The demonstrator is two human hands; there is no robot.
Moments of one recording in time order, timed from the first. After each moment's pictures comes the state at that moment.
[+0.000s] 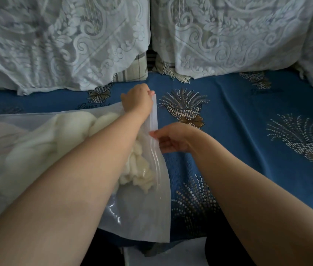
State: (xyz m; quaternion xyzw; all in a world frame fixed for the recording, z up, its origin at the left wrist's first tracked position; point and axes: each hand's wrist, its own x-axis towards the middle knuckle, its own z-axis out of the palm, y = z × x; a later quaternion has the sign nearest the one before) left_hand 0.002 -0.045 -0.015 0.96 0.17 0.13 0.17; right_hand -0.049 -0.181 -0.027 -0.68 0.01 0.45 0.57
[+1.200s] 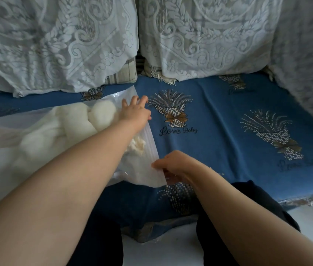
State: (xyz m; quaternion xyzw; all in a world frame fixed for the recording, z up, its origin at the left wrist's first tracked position) left_hand -0.045 -0.061 -0.028 1.00 -0.03 0.00 -0.04; right_hand -0.163 -0.228 -0.015 -0.78 0.06 0.40 0.48
